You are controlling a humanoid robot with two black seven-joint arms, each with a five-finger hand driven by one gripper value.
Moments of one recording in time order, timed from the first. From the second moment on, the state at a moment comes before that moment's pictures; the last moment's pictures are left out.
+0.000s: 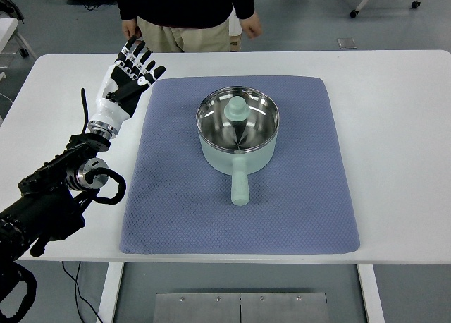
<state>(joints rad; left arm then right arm) -0.81 0.13 -0.63 -0.50 0.13 -0.29 -0.60 -0.01 0.00 0.49 0.10 -0.43 -0.04 0.03</state>
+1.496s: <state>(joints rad) -0.80 0.13 -0.63 -0.50 0.13 -0.28 -0.60 -0.01 0.00 0.49 0.10 -0.43 -0.04 0.03</state>
